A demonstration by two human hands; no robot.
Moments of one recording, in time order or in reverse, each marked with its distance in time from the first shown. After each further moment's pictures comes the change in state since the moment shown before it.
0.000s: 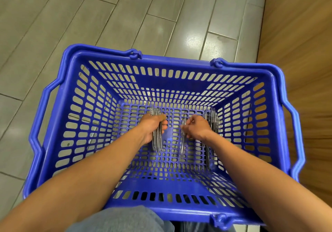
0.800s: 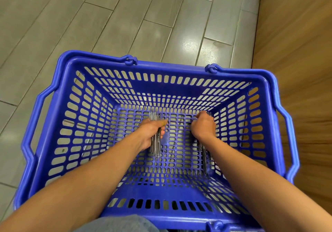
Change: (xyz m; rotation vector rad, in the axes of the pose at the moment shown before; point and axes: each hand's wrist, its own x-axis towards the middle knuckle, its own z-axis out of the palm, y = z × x) left_hand 0.000 -0.001 0.004 -0.056 -0.094 -0.026; right_hand 0.004 -0.012 -0.011 -0.327 0.504 0.036
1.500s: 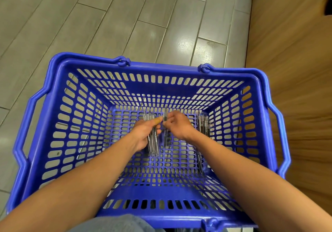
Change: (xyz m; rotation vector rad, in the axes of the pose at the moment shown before) left_hand 0.002 -0.002 -0.001 -0.074 -0.017 0.025; right_hand -0.023 -0.034 0.006 0.362 -0.505 -0.223
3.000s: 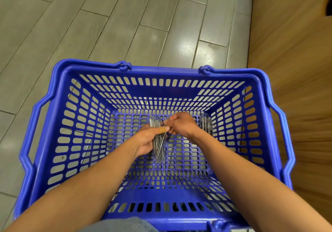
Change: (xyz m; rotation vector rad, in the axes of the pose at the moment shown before) left_hand -0.003 -0.004 -0.005 -0.004 -0.207 -0.079; right_hand 0.001 -0.012 -0.006 0.229 0.002 0.091
